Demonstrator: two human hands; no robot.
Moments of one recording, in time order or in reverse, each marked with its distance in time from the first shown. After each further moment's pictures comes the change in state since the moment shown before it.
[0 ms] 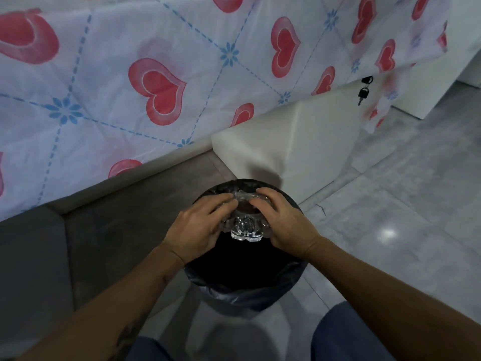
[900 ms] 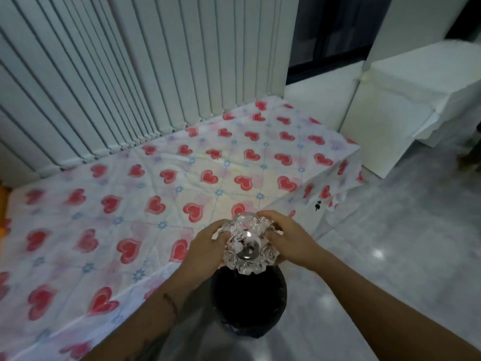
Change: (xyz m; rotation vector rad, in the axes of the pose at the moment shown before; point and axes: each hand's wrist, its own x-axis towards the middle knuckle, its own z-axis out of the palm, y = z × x) left_hand 0.126 0.097 -0.420 -0.912 -0.042 -0.860; right_hand 0.137 -0.163 -0.430 0.641 -0.133 0.565
